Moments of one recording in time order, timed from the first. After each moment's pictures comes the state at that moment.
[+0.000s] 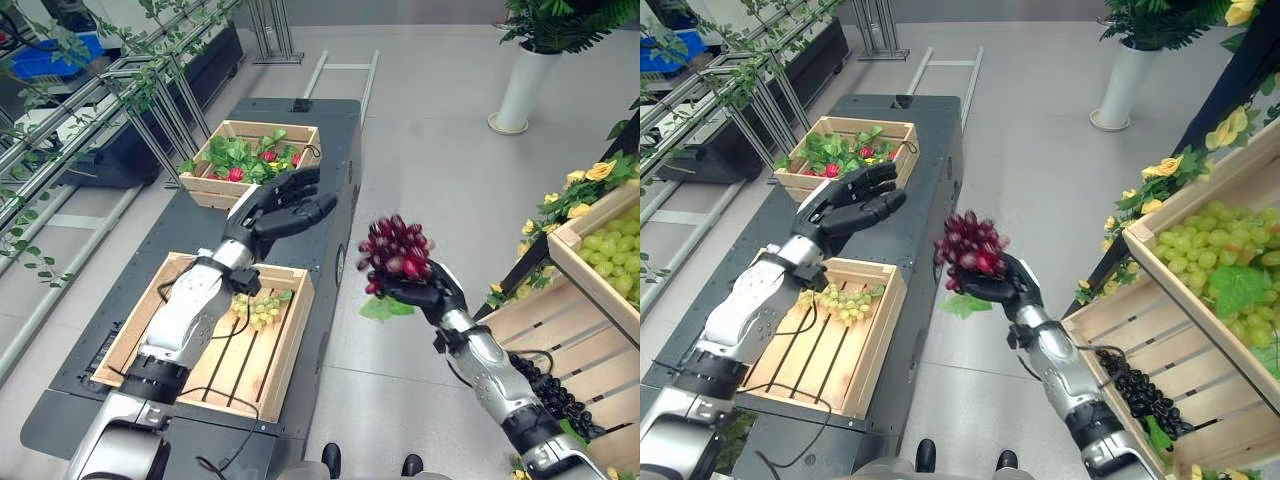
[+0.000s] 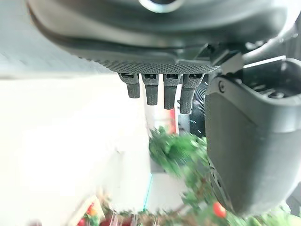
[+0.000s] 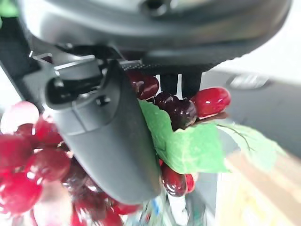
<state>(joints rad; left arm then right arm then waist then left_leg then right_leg) -0.37 0.61 -0.17 0.12 -0.63 0.08 -0.12 -0.19 -0.40 0.29 0.43 0.68 -0.15 0.07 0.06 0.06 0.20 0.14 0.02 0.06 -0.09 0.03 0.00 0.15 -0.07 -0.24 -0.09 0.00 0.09</state>
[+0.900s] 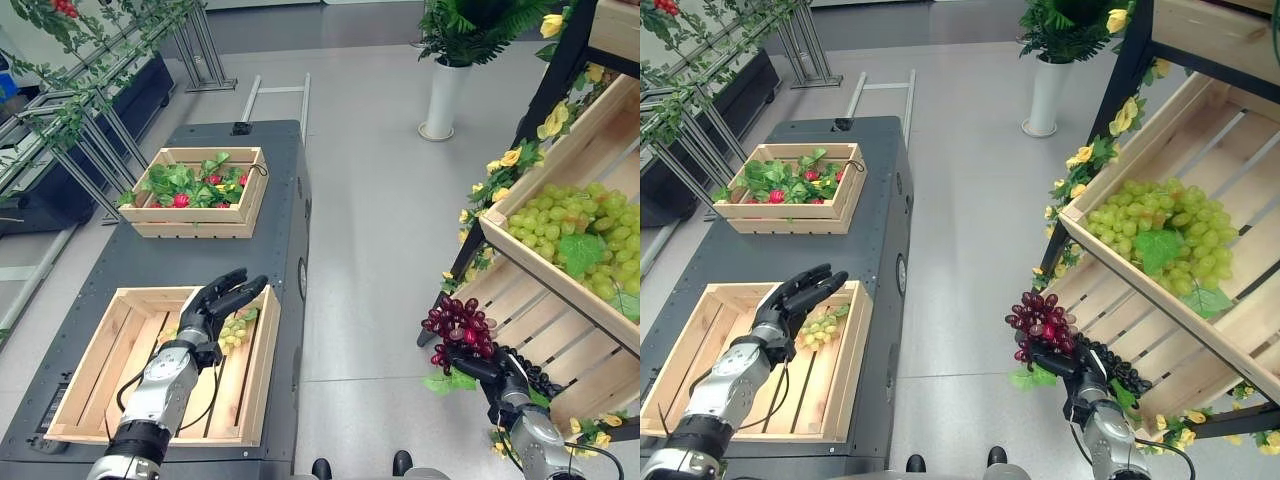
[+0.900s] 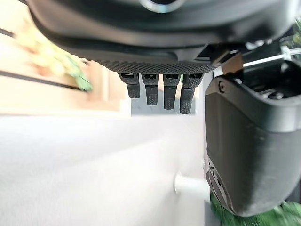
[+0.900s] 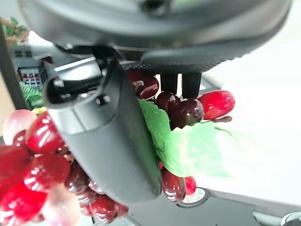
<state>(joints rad) -0.11 0.52 -0.02 0.53 -0.60 0.00 0.01 0.02 -0.41 0.09 0.75 0.68 -0.19 0.11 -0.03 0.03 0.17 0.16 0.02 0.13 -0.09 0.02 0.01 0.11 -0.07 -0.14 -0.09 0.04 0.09</state>
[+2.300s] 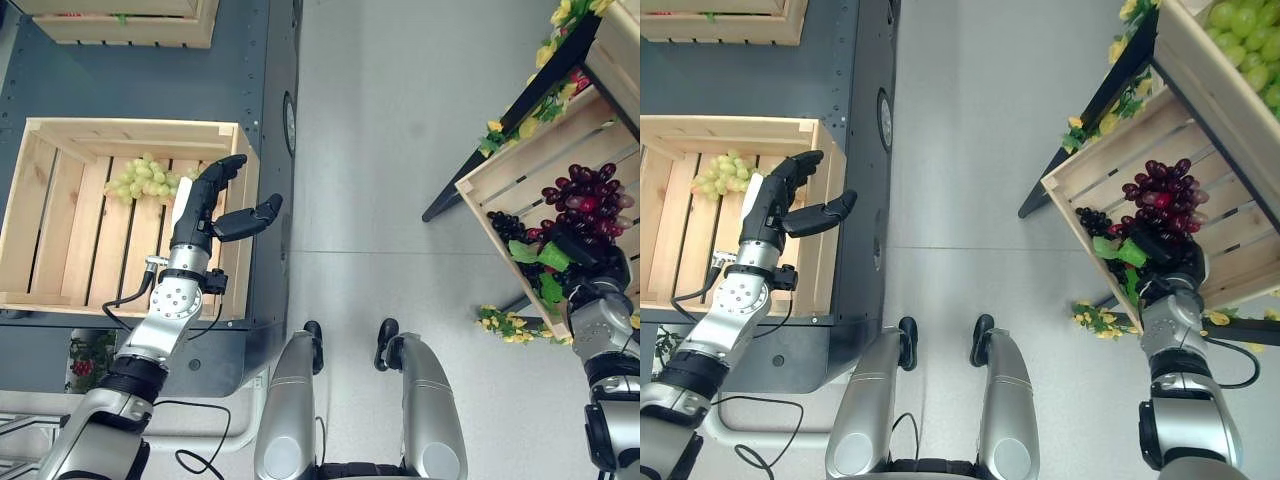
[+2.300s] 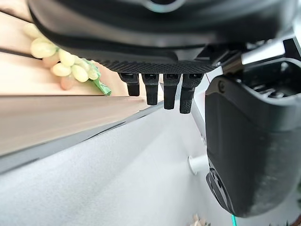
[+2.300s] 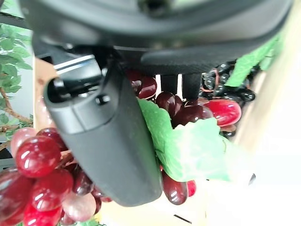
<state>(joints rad) -0.43 0.74 -0.29 0.40 -0.31 -0.31 0.22 -0.57 -0.69 -0.06 0.99 0.95 -0.16 -0.10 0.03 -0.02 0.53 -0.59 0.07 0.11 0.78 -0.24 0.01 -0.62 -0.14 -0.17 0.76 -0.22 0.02</state>
